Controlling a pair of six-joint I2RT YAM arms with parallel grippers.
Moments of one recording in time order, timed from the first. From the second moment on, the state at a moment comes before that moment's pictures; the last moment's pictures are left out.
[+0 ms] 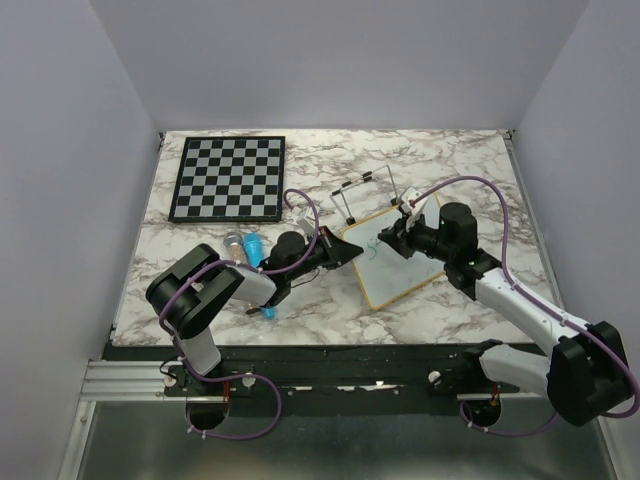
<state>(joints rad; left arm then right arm) -0.73 1.72 0.56 1.05 0.22 -1.00 0.41 1.14 0.62 0.18 -0.46 -0.20</state>
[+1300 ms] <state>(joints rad) -0.73 1.72 0.56 1.05 0.22 -0.99 0.35 1.05 0.63 0.13 -0.46 -0.21</state>
